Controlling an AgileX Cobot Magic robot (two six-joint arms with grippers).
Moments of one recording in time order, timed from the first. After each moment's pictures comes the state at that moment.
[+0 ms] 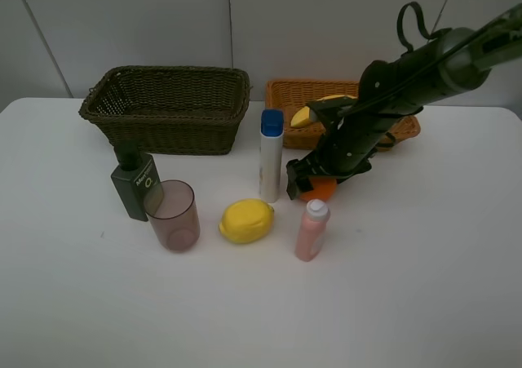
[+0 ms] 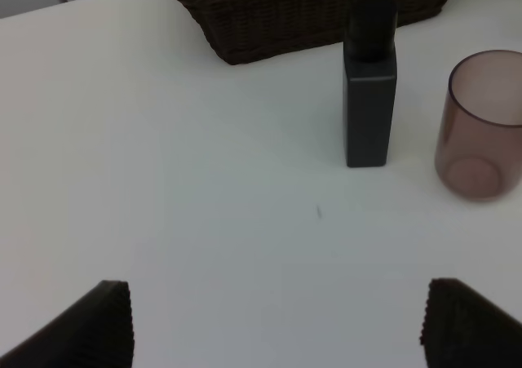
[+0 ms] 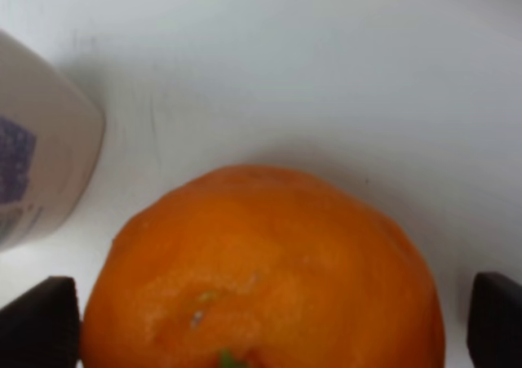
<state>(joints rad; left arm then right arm) -0.11 0.00 -0.42 -0.08 1.07 0.15 0.41 2.05 -1.18 0.20 0.49 -0.29</state>
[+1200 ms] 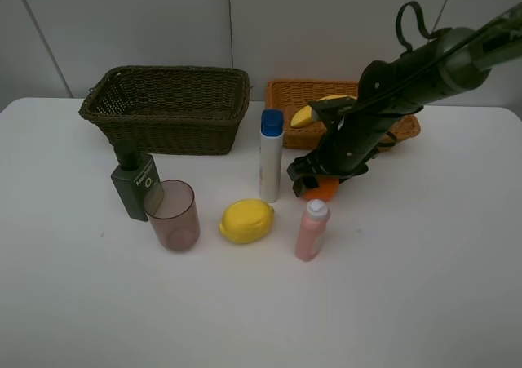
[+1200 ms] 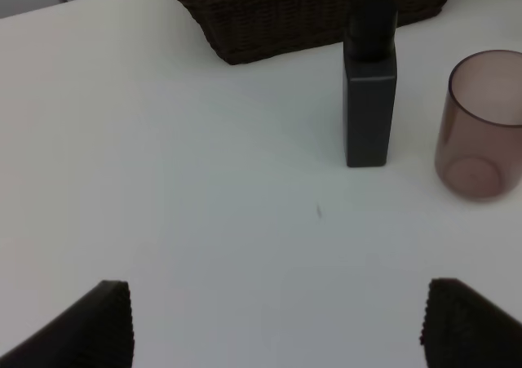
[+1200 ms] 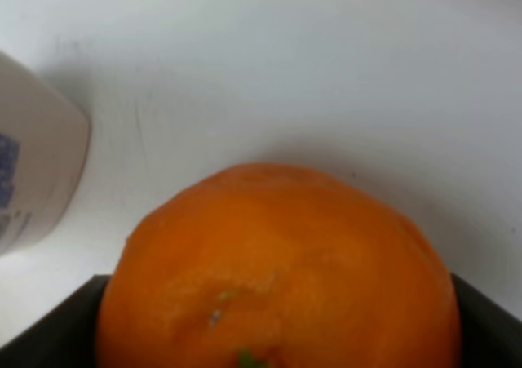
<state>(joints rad) -0.11 0.00 -0.42 -0.08 1.07 0.15 0.41 2.05 -1.18 0.17 0.49 -0.22</state>
